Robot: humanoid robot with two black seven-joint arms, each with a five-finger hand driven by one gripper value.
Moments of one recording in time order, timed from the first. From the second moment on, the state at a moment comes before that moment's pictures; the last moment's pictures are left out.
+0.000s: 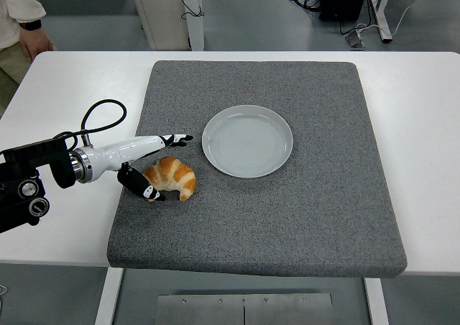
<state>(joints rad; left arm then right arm) -0.90 0.78 -0.15 -1.53 1.24 0.04 -0.03 -0.13 0.00 0.01 0.13 -0.10 0.02 0.41</state>
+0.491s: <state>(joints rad) -0.90 0.75 -0.16 -1.49 1.26 0.08 -0.03 -0.13 0.00 0.01 0.13 -0.10 0.02 0.41</state>
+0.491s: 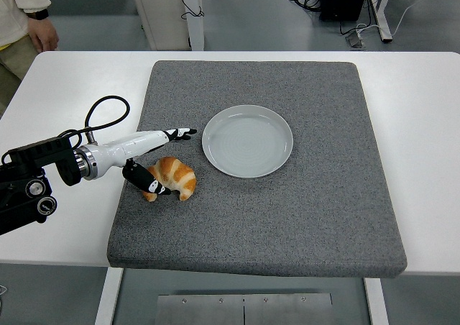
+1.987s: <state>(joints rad) -0.87 0.73 -0.17 -1.46 1.30 0.11 -0.14 -0.13 0.00 0.01 0.13 -0.10 0.02 0.41</state>
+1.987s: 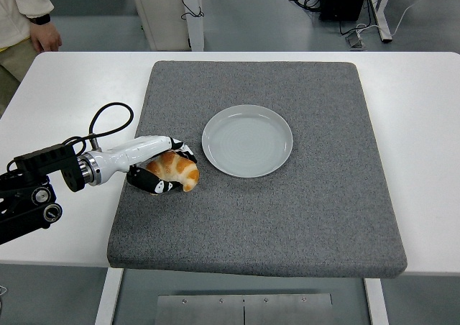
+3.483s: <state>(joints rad) -1.41 0.71 -0.16 -1.30 1.25 -0.07 -0.16 -0.13 0.00 0.01 0.13 -0.10 0.02 0.41</state>
